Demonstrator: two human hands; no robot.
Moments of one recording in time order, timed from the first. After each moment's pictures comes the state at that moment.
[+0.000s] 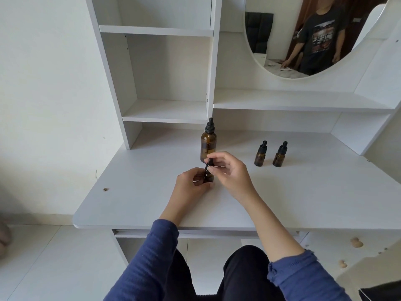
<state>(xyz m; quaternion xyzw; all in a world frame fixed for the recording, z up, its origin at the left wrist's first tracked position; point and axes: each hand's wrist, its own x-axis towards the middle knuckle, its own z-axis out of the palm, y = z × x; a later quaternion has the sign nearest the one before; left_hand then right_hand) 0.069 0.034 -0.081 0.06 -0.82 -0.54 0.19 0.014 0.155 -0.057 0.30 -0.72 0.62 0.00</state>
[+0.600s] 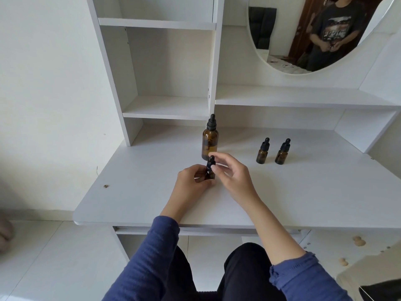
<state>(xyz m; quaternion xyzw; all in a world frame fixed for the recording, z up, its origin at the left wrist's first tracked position) 0.067 0.032 -0.083 0.08 -0.81 -0.54 0.19 0.016 0.157 -0.071 0.29 -0.73 0.61 0.03</state>
